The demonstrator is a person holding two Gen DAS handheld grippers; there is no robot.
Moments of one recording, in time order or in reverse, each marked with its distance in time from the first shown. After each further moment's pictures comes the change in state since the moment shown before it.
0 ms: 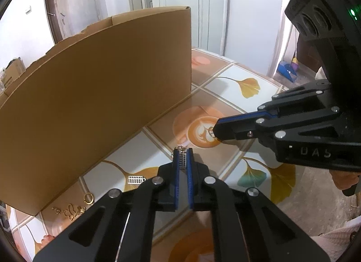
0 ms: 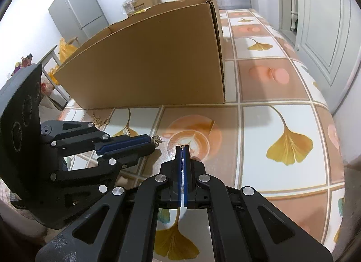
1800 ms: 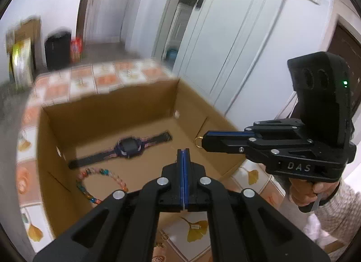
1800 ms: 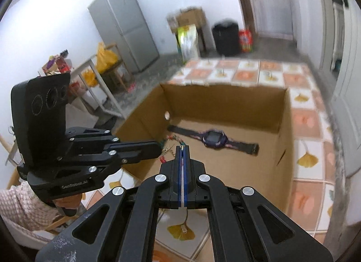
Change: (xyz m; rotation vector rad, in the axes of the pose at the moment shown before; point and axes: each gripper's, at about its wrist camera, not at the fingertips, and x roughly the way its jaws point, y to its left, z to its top) left arm -0.075 0.152 0.084 -0.351 -0.090 -0.157; right arm 0.003 0.061 0.176 -0.134 0.011 0.205
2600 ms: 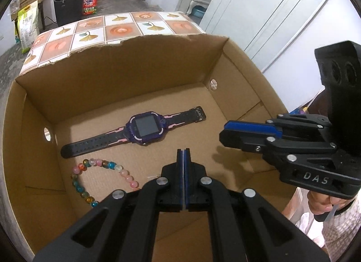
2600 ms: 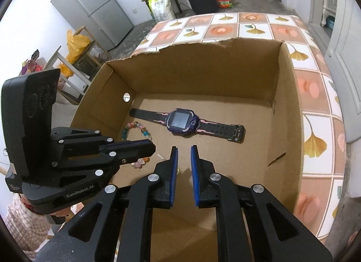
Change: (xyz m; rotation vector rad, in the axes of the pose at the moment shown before) left arm 0.081 0.039 0.016 -0.115 0.265 0.089; right arm 0.055 -0.048 0.018 0.117 0.175 -0.073
